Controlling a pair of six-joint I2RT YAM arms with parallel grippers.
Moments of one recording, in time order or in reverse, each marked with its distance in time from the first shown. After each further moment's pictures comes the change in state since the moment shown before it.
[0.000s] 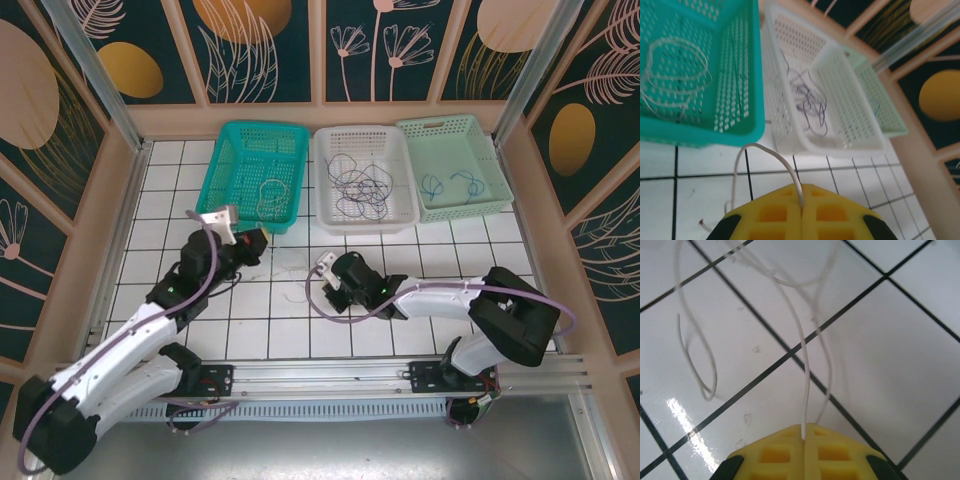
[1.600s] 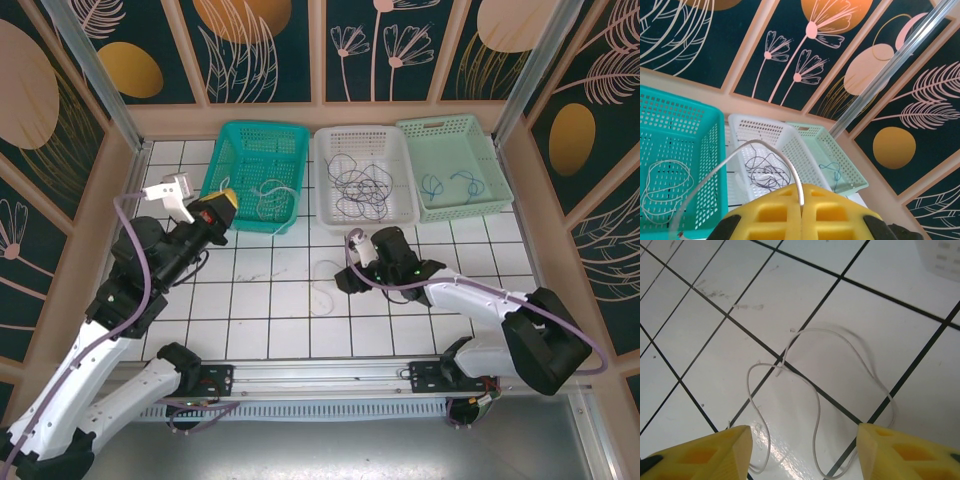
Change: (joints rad) left arm 0.016 -0.102 0.408 -0.260 -0.042 0.145; right arm -0.285 -0.193 -0.027 -0.121 -0.396 0.154
